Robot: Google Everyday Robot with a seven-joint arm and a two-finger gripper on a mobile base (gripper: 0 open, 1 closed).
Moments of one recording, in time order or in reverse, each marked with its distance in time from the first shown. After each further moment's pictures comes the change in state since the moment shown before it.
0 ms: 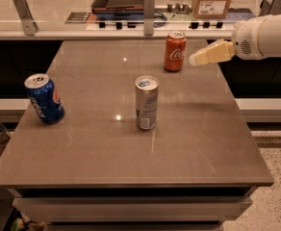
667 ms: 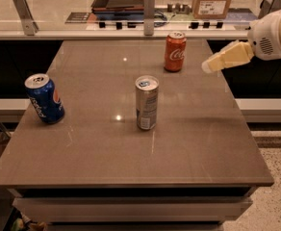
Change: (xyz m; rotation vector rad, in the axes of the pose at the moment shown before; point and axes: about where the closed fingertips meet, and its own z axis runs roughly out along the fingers) arm 0.007 0.014 -0.053 0.014 0.132 -0.055
